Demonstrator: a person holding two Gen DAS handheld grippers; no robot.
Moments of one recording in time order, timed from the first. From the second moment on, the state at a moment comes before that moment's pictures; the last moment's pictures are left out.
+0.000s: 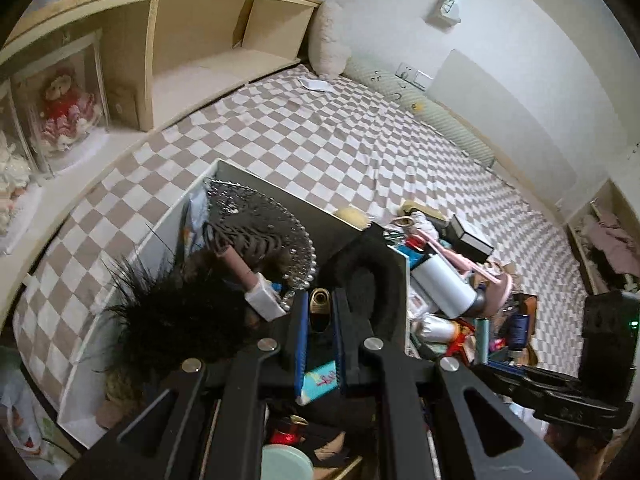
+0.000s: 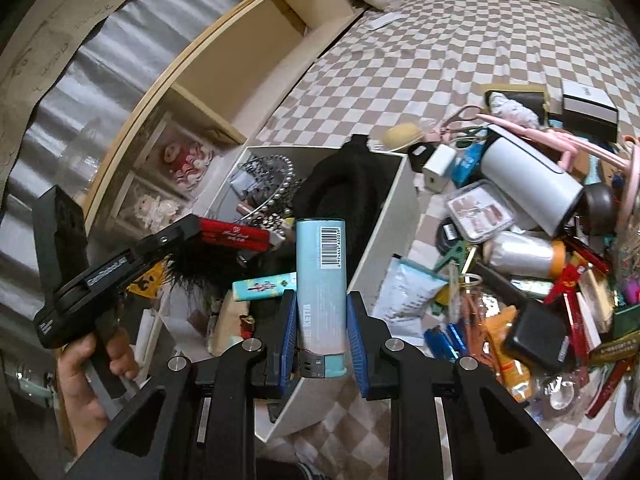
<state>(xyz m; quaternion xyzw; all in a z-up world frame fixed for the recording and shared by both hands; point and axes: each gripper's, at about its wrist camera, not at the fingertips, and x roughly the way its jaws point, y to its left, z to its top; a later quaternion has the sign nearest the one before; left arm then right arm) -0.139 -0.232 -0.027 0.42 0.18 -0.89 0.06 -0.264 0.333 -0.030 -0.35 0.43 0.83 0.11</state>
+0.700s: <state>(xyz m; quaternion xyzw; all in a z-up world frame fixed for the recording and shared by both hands) -0.140 -0.221 -0.045 0.47 0.07 -0.87 0.10 -0.300 0.307 -0.018 -0.34 0.40 0.85 0.06</state>
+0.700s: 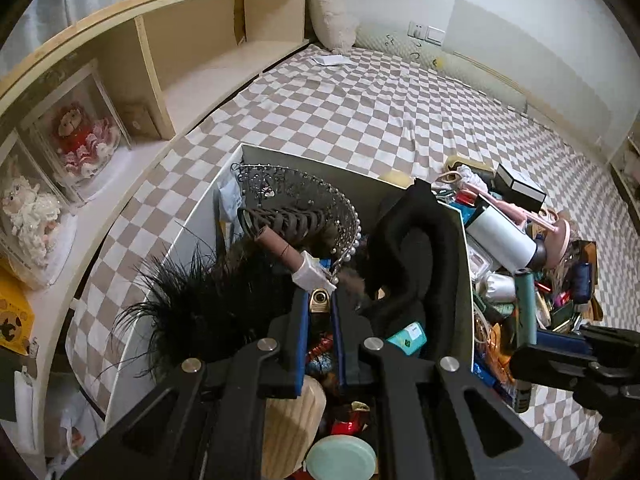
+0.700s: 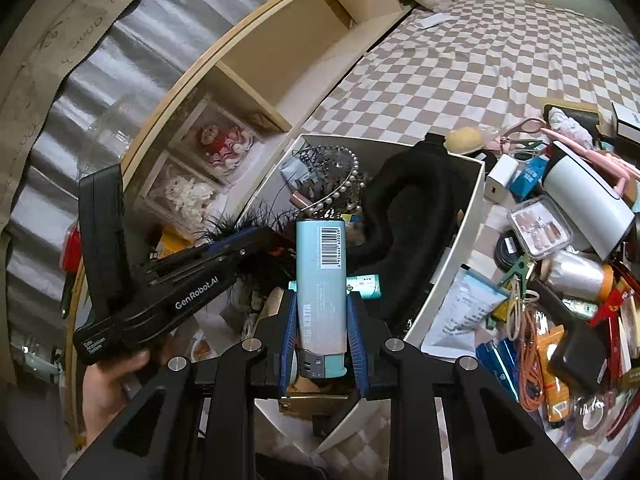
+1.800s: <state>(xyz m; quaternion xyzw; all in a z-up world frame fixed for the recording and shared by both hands) -0.139 -0.232 -0.049 0.47 0.05 -0.87 0.13 -0.363 0.253 -0.039 -0.43 0.28 0.86 0.03</state>
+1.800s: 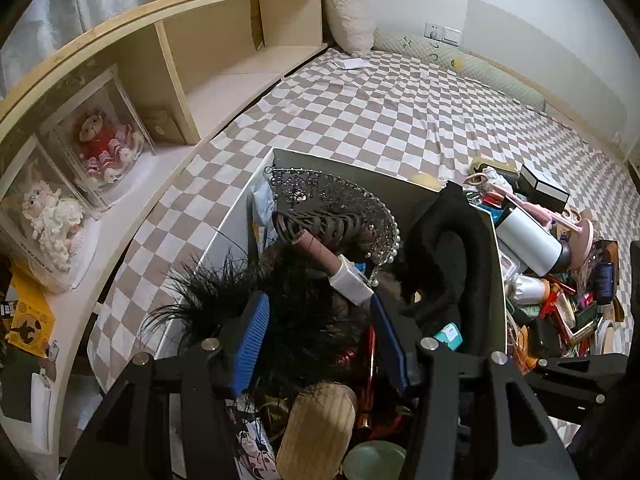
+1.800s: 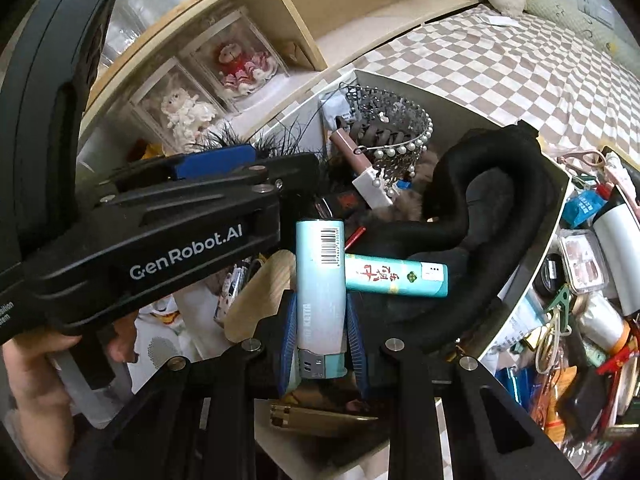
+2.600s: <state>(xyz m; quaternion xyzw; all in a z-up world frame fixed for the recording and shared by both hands) -0.140 -0.208 -0.047 0.45 0.01 -0.88 0.13 -0.319 0.279 -0.036 -0.42 0.28 0.86 0.11</state>
